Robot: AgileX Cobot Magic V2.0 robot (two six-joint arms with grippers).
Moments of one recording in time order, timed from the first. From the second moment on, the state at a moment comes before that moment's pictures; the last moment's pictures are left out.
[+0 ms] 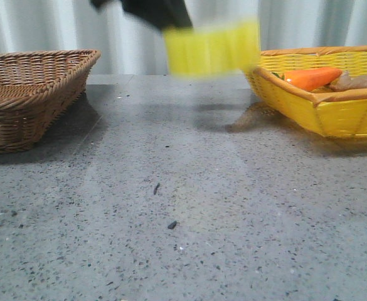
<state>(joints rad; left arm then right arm) -0.51 1.86 -1.85 -0.43 0.90 0.18 0.47 0.11 -0.81 0.11 0.77 -0.09</state>
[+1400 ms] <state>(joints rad) -0.16 1.35 -1.35 -0.40 0.79 0.24 0.47 0.09 -0.80 0.07 0.85 -0.09</state>
